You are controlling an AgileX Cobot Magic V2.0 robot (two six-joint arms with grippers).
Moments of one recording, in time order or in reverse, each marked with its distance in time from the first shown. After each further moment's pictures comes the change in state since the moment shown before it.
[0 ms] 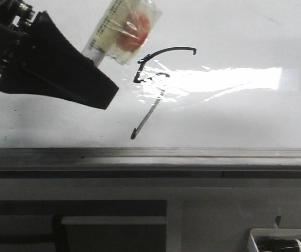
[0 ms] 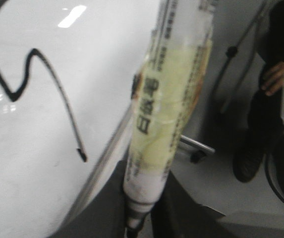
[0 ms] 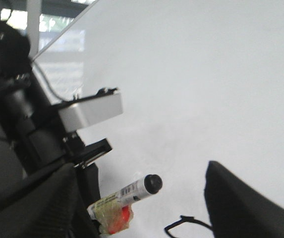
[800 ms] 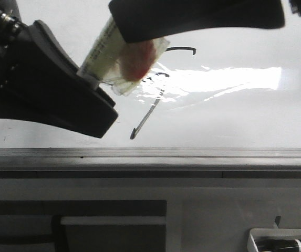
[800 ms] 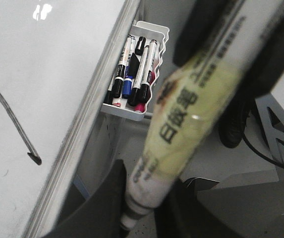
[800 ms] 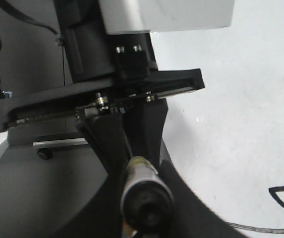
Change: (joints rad) left arm 0.000 0.000 0.000 0.044 0.156 0.163; right arm -0.002 0.266 0.000 -0.133 0.264 0.000
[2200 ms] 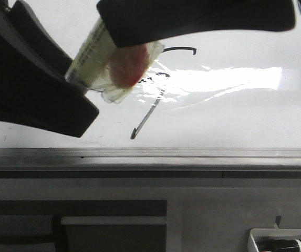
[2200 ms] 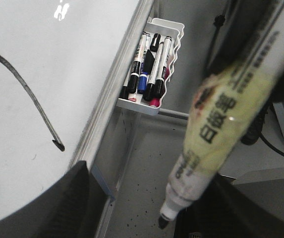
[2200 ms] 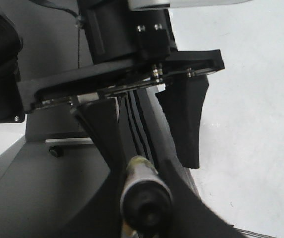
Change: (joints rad) left arm 0.002 -0.073 0.000 0.103 -0.013 -0.085; right arm 0.007 -0.004 0.000 -0.005 0.043 -0.008
